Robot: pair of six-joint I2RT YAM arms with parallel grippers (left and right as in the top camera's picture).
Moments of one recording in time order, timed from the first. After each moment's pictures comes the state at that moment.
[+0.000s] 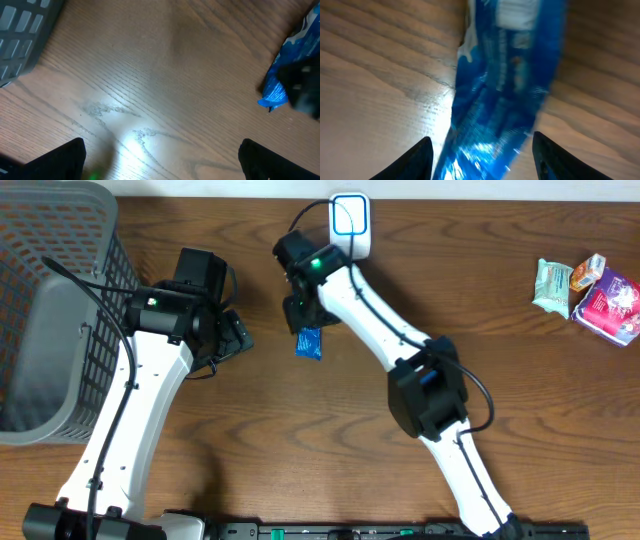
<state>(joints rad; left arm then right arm) -0.19 1.49 1.41 -1.28 -0.14 -0.69 0.64 2.52 2.30 -1.18 -0.02 0.36</state>
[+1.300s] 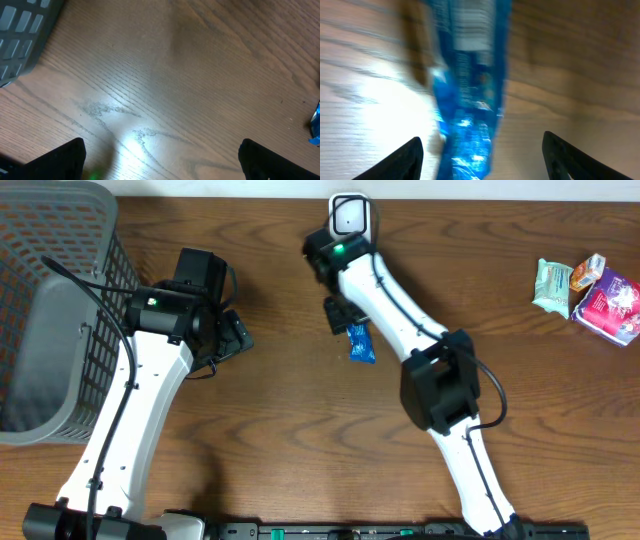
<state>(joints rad) -0.19 1.49 1.41 -1.28 -0.14 -0.69 0.58 2.49 2.30 -1.40 0.29 0.30</state>
